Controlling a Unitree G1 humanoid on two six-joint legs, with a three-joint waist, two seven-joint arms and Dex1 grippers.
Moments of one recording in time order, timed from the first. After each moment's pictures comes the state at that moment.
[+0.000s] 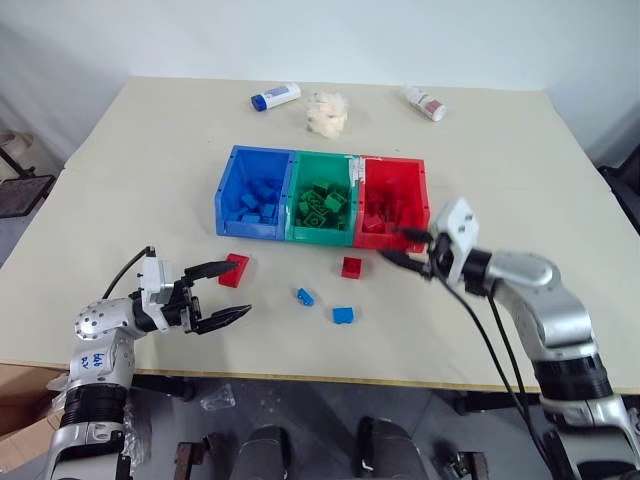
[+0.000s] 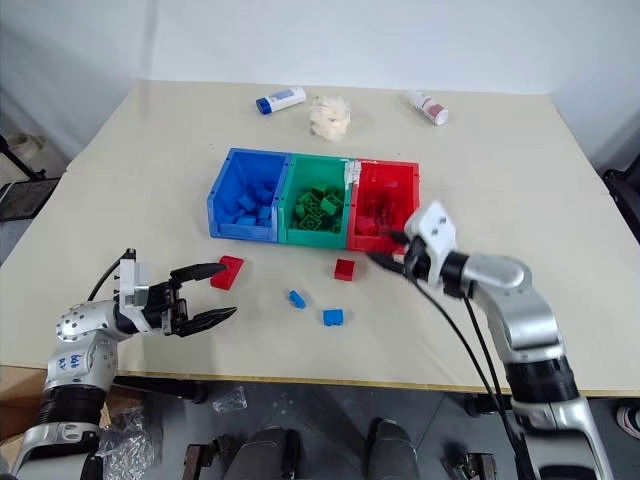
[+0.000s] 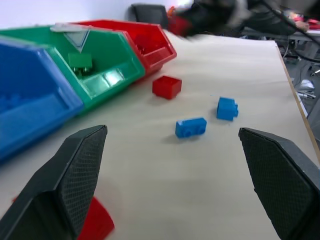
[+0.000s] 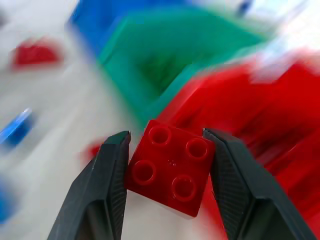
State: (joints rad) left arm -0.33 0.55 0.21 0.38 -0.49 -0.13 -1.35; right arm -0.59 -0.54 -0.01 0.03 0.30 0.37 0.81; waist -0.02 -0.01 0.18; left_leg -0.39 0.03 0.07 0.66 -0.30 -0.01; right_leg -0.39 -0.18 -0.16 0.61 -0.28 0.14
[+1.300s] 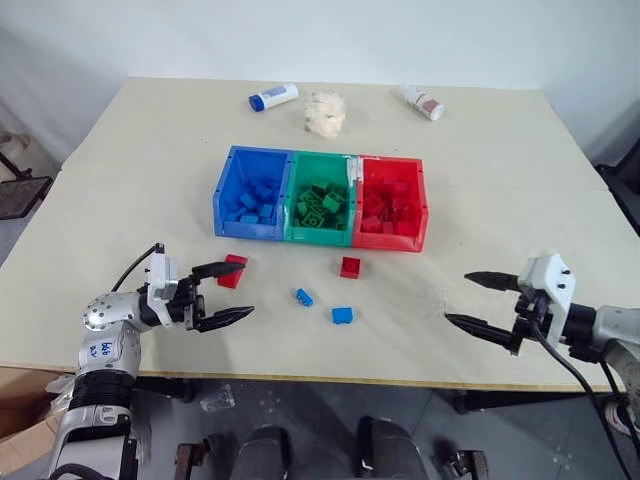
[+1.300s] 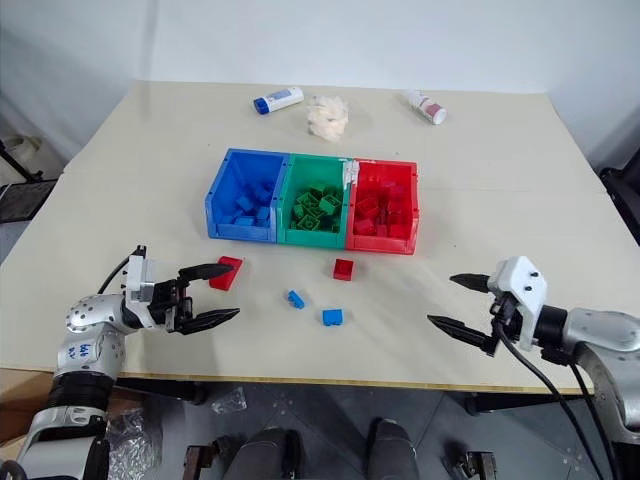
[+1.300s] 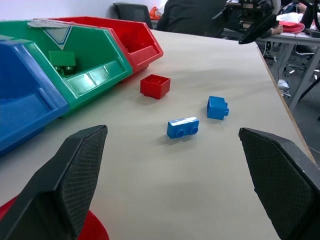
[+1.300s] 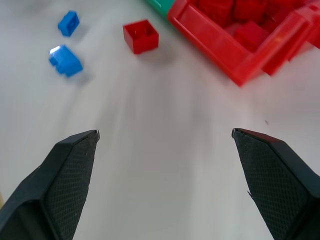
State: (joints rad) left arm -0.41 0.55 0.18 0.52 -0.48 -0.16 -1.43; right arm -0.06 -0.81 -0.23 -0.28 0.47 0.44 1.00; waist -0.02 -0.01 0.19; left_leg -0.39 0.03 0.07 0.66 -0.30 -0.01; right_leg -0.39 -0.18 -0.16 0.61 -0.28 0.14
